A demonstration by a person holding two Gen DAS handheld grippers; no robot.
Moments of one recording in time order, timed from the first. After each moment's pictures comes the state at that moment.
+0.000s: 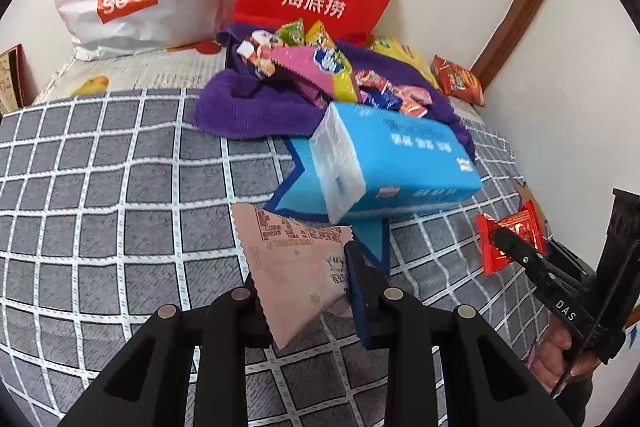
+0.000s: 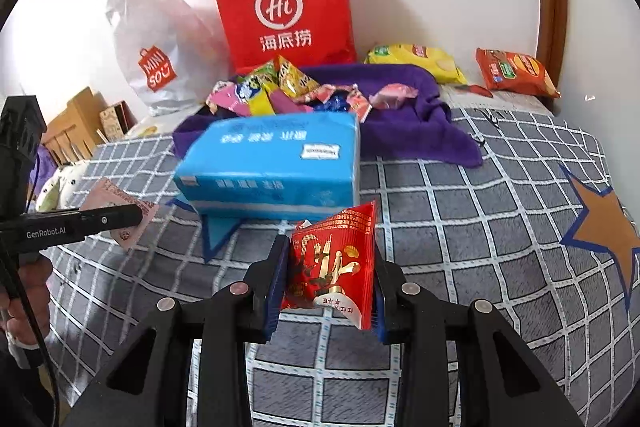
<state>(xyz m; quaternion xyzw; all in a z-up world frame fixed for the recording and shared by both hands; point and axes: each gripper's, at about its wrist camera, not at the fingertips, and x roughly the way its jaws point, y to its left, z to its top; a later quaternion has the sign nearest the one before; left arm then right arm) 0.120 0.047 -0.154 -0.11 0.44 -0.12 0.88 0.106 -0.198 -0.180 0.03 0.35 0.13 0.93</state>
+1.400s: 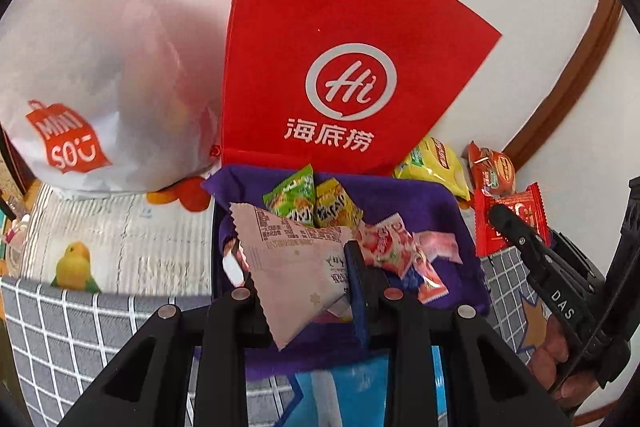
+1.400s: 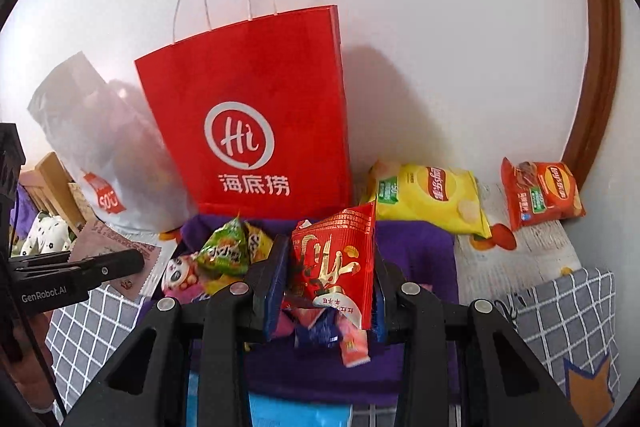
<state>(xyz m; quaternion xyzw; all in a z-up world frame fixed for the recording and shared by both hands) 0.308 0.046 -0.068 -0.11 0.43 -0.08 0.89 0.313 -0.173 -0.071 0.03 0.31 0.10 0.95</state>
